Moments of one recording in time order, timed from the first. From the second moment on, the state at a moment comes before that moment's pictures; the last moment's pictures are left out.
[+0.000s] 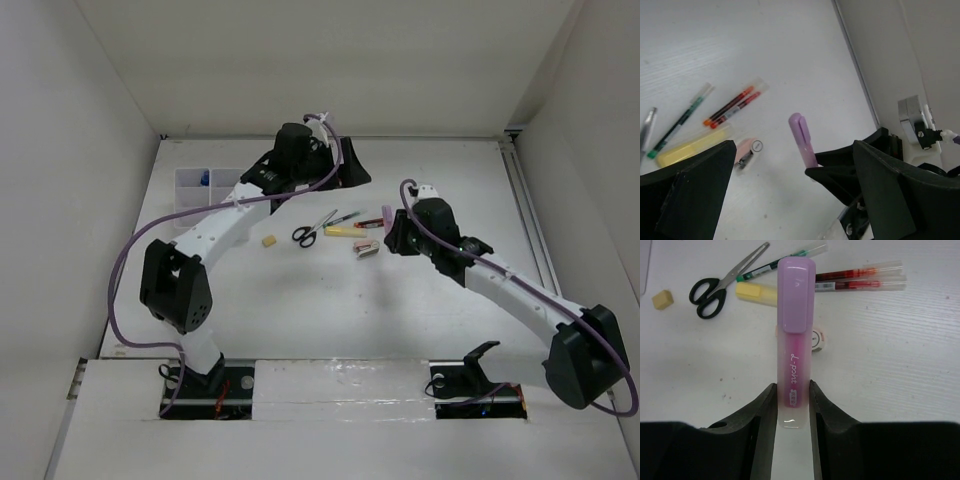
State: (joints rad) left arm -0.56 1.71 1.54 -0.28 0.33 -0.60; right arm 0.51 1.22 0.81 -0.21 0.08 0.43
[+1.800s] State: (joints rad) left arm -0.21 1.74 1.71 -0.51 -0.53 -0.75; right arm 0.57 1.02 0.62 -0.03 0.02 0.40
